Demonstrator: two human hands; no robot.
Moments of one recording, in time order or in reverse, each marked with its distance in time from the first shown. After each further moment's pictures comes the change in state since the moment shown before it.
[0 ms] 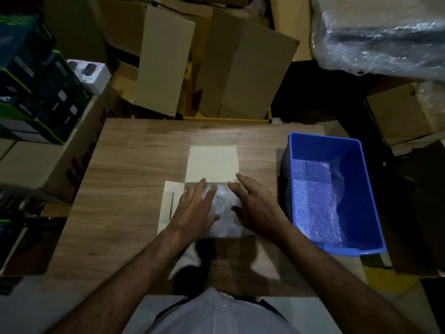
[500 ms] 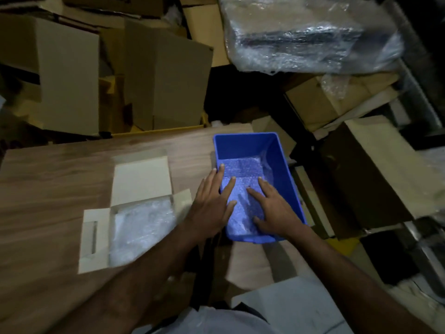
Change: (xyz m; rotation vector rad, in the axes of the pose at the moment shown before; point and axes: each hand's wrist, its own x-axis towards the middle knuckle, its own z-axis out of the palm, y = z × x) left_hand 0.083 0.171 0.052 0.001 0.174 0.437; right_hand -0.132 0.159 -0.039 -0.028 -0.053 0.392
